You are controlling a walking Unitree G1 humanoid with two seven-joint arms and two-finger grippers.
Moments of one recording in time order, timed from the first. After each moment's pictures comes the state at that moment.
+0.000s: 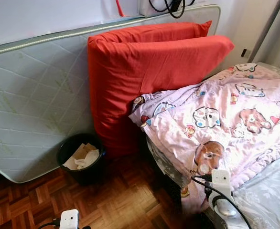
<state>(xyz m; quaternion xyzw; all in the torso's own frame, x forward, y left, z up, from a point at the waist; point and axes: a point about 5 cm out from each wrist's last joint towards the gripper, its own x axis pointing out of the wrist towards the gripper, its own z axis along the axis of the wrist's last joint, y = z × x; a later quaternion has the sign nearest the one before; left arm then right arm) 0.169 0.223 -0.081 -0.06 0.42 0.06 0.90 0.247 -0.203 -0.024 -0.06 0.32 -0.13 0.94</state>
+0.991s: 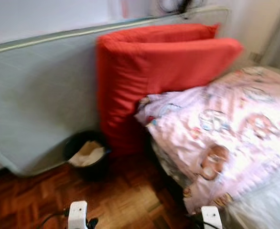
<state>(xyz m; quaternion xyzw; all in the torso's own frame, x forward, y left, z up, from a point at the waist) 0.187 0.207 -0.076 -0.05 0.41 0.03 0.91 0.167 -0.183 -0.092 -0.03 0.48 -0.03 0.88</state>
